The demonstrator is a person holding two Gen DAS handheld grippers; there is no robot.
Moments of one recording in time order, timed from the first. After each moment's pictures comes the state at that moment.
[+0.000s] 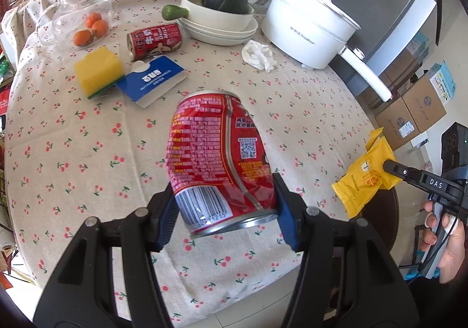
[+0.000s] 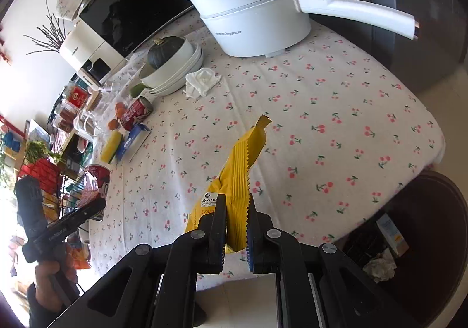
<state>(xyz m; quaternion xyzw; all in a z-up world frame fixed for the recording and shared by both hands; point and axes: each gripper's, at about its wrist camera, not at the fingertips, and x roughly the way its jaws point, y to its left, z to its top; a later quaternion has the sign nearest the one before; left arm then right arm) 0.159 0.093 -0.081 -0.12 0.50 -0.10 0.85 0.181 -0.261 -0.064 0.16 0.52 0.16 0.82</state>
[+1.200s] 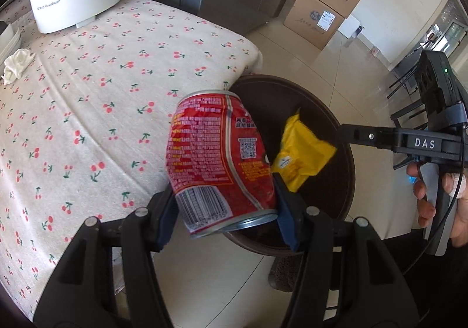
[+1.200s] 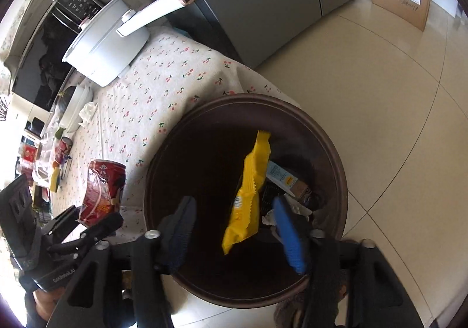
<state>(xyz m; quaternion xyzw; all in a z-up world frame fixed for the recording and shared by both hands) 0.135 -0.210 -0.119 0.05 0.52 -0.33 0.79 0.086 -0.467 -0.110 0.23 0.54 0.00 0.81</state>
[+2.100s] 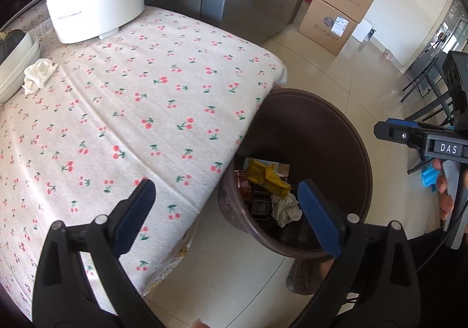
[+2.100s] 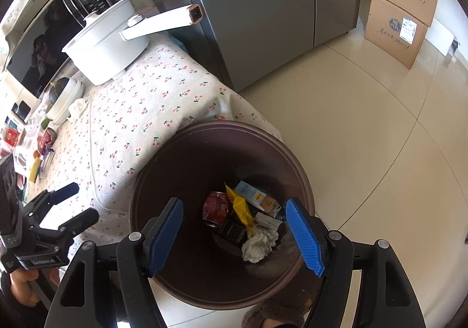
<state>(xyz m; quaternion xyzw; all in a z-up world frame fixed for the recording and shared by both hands) 0.148 -0.176 -0.102 0.06 0.50 -0.28 0.81 0.089 -0.449 -0.077 0.13 0.53 -0.04 0.84</state>
